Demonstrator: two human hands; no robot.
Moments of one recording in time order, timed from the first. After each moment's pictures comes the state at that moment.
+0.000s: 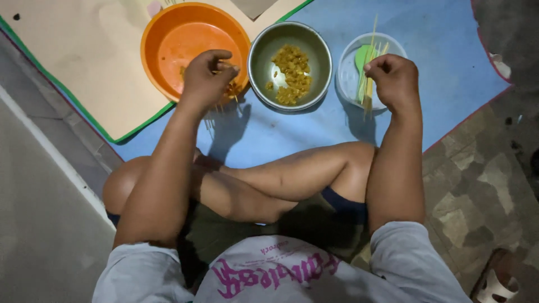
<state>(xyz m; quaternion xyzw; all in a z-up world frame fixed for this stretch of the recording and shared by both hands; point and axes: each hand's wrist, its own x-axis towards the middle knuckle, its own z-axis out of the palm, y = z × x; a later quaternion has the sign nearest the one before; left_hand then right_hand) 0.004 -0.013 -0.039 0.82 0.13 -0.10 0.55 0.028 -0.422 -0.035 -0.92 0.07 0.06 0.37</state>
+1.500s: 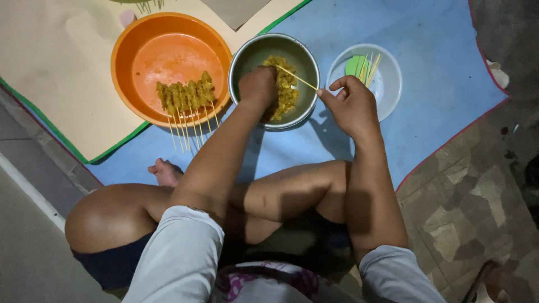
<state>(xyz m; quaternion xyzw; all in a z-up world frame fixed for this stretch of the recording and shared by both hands) 0.070 -0.155 -0.139 0.96 -0.05 -0.10 0.26 0.026 -0.374 -0.040 -0.90 0.12 0.12 0.41</state>
